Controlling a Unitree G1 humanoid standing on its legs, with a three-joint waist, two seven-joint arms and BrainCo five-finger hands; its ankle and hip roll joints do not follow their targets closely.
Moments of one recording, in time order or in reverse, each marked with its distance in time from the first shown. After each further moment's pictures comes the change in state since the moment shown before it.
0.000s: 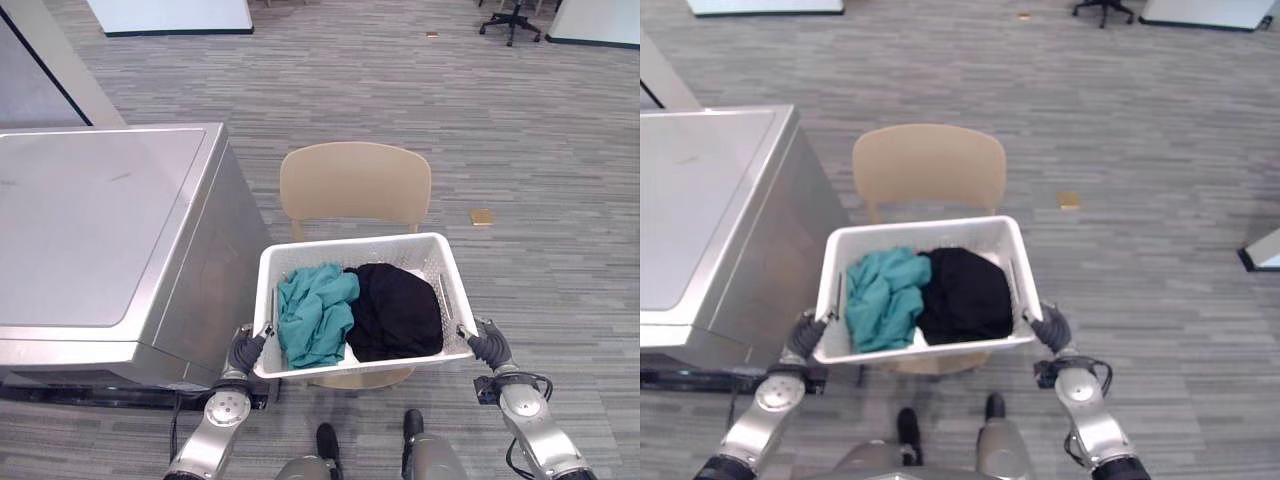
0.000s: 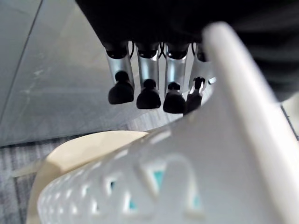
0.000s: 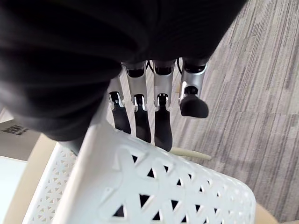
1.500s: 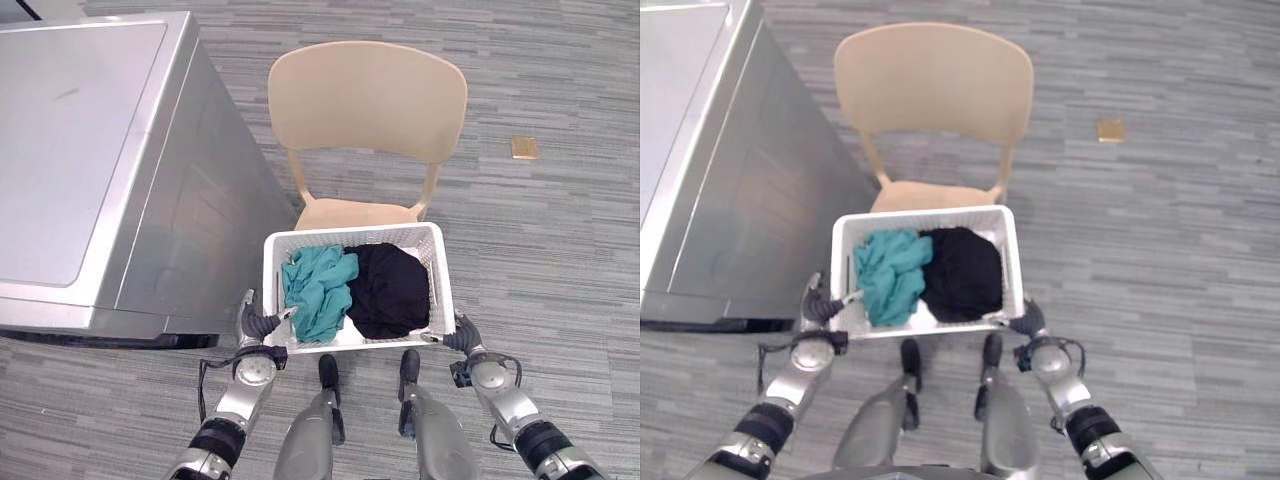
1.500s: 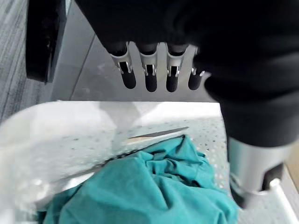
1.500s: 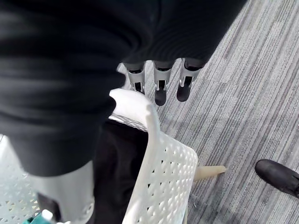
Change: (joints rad) left arm -0.259 -0.077 -0.005 0.226 0.013 -0.061 0.221; right arm -0.261 0.026 0.171 0.316 0.090 -0.024 -0.064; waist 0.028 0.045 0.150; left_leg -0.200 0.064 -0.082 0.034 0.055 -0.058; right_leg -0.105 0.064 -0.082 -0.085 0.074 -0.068
